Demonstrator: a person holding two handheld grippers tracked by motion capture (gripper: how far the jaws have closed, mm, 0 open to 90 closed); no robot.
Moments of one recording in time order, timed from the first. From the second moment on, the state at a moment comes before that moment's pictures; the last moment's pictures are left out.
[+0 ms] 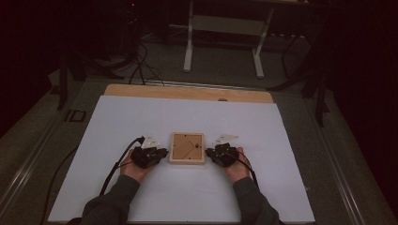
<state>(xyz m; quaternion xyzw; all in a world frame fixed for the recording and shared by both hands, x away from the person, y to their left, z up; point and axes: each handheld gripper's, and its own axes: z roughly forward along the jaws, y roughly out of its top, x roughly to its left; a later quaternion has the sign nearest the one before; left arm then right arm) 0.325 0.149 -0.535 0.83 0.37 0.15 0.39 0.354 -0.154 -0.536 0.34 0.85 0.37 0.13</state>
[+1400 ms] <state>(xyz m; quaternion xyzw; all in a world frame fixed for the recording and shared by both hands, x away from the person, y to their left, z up) 0.313 0.137 -0.502 0.82 0.35 0.15 0.43 0.339 -0.164 -0.514 0.32 0.83 0.43 0.16</state>
